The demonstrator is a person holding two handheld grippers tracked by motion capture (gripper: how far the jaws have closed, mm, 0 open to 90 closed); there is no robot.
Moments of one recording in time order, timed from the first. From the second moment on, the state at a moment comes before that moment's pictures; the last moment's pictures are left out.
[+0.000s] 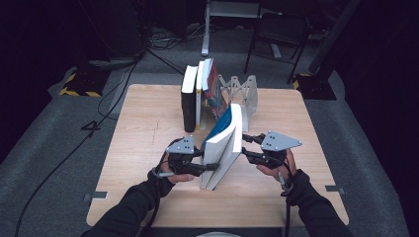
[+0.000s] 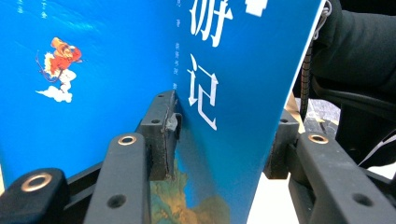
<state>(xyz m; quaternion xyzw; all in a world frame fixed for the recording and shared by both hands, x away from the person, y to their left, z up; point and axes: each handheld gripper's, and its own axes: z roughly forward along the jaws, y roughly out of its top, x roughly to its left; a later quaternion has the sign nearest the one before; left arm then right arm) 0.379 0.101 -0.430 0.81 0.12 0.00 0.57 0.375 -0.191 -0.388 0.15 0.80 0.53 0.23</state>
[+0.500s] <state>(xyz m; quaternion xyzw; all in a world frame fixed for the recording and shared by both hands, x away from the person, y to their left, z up) 0.350 0.113 -0.422 0.83 0.12 0.10 0.53 0.359 -0.182 -0.388 0.14 0.79 0.55 0.23</state>
